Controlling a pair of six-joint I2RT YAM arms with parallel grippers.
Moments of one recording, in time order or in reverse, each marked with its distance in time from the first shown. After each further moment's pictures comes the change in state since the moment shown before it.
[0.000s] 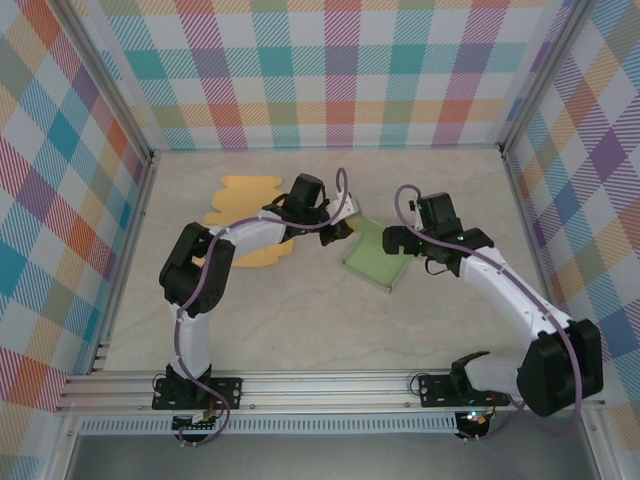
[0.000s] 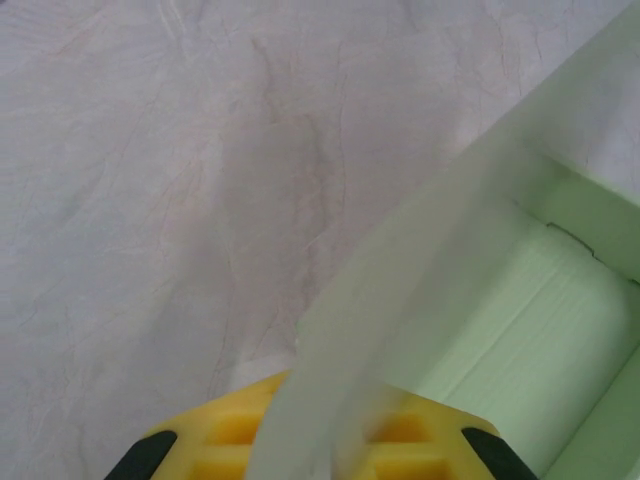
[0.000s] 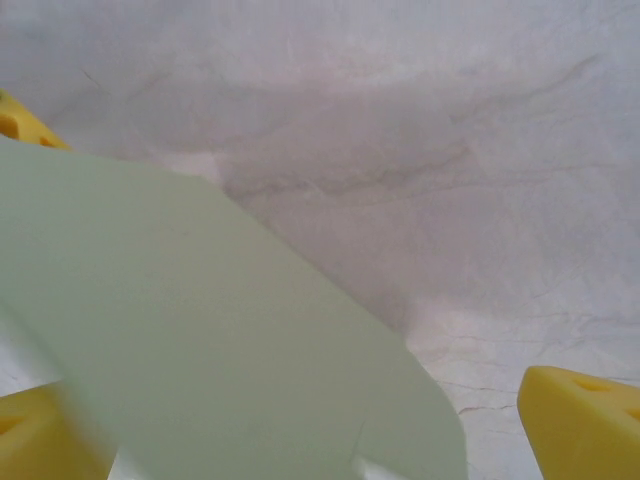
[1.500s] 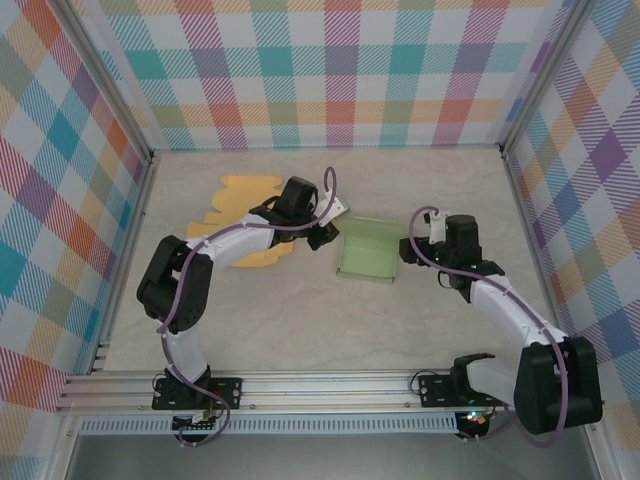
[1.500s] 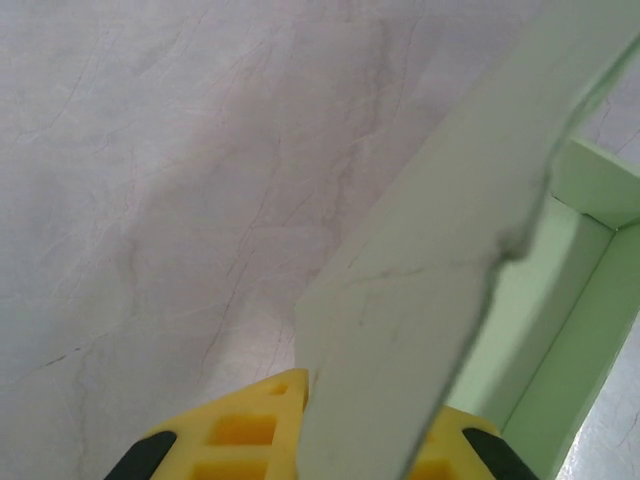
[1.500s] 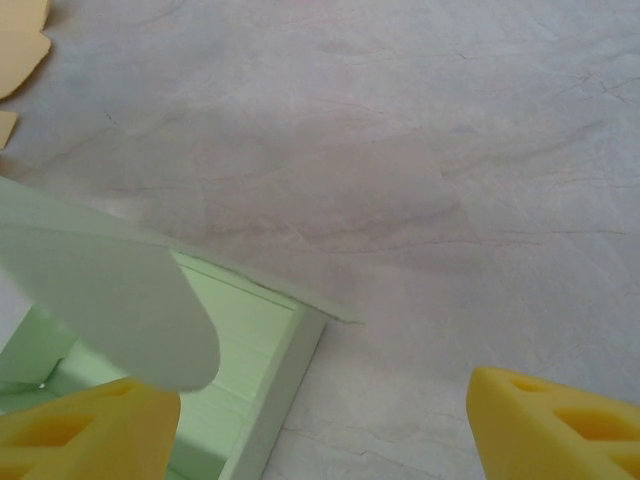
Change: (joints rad) left arm -0.012 -0.159 -0.079 -0.178 -0.217 -0.150; right arm -0.185 -0.056 -0.325 0.447 -0.226 -0.179
